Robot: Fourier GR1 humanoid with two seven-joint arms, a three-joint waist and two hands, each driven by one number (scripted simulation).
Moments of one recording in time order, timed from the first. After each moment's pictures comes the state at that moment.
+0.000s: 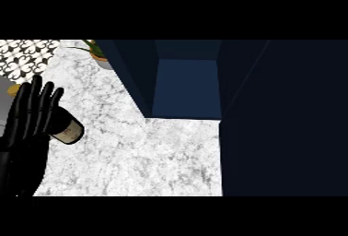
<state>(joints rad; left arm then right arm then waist) 0.02 0.08 -0.02 -2.10 -0.01 -0.04 0.02 -0.02 -0.11 -0.02 -2.10 -0.01 0.02 -0.03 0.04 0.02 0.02</state>
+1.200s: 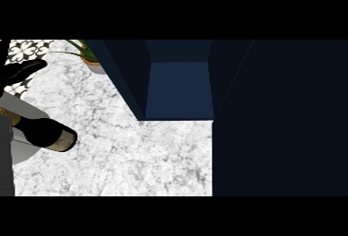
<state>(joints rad) -0.52 0.31 0.43 -1.42 0.27 0.12 0.22 0.16 -0.17 0.00 -2.34 -0.31 0.20 0.26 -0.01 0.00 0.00</state>
